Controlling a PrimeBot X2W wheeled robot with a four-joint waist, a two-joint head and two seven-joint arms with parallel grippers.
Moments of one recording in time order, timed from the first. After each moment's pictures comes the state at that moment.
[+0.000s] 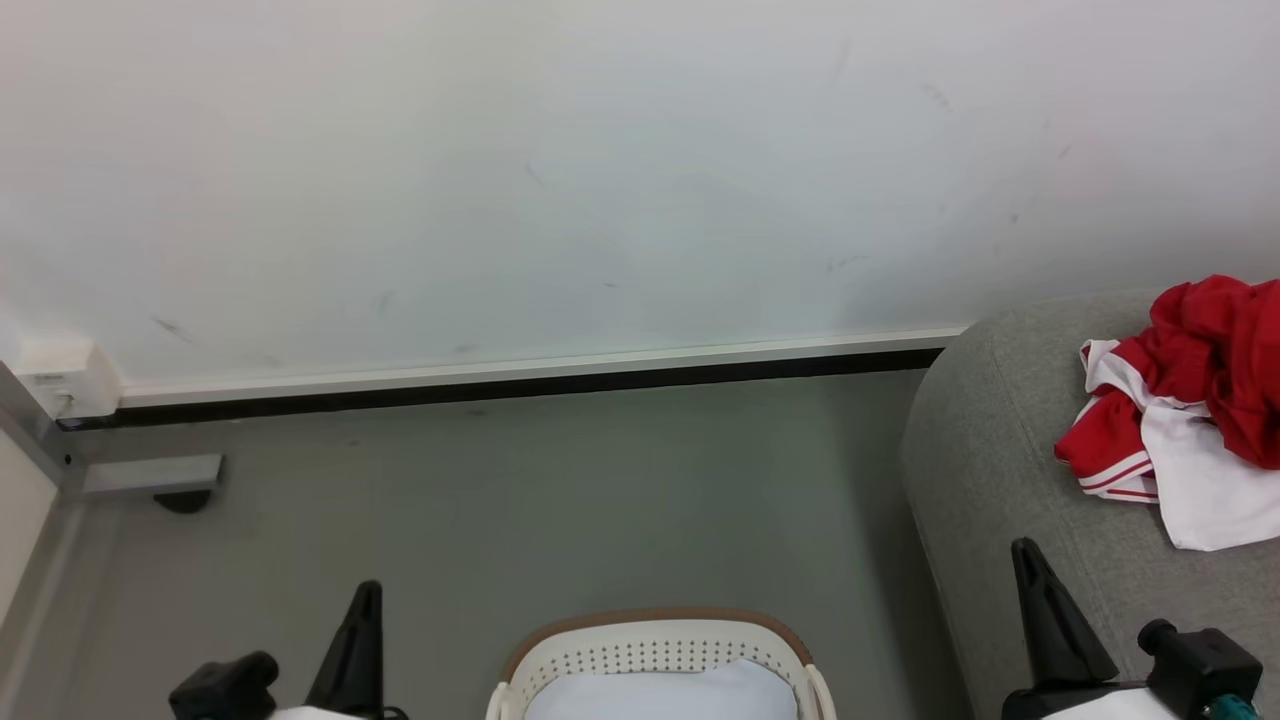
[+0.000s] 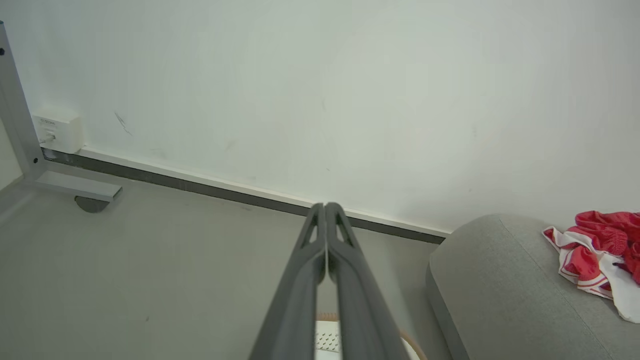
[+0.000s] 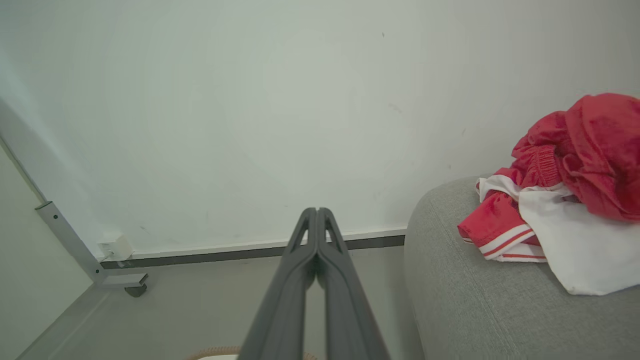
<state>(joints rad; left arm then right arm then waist) -0.05 0.04 0.00 0.31 -0.36 -0.13 -0.22 -0.07 -0.08 0.14 0.26 0.39 0.13 -0.23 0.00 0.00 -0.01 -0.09</state>
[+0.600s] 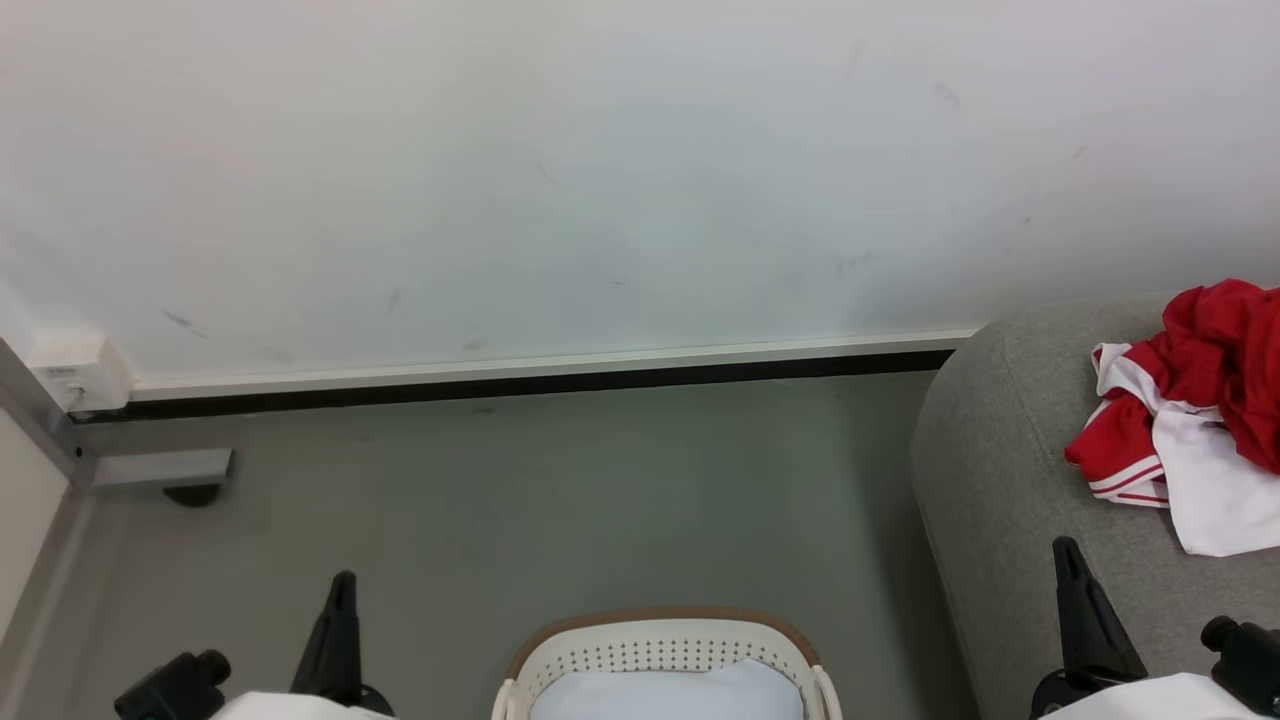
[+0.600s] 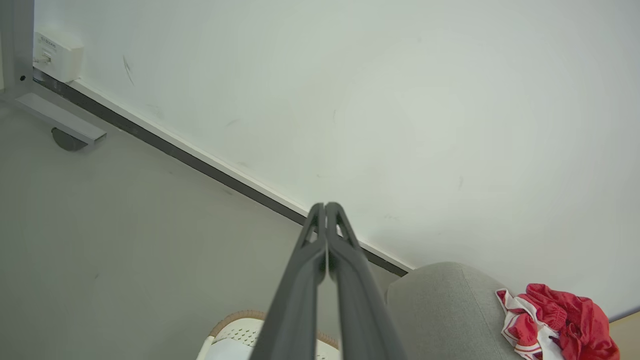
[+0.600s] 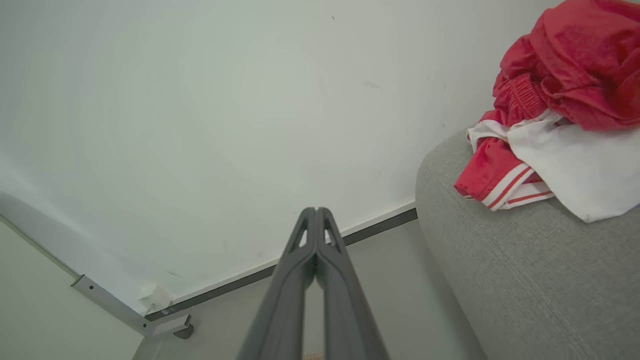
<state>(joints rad) -0.06 0.04 0.03 0.27 -0.66 -0.11 -0.15 -0.08 -0.09 0.09 0.26 0.69 0.13 -0.16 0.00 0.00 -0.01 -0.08</state>
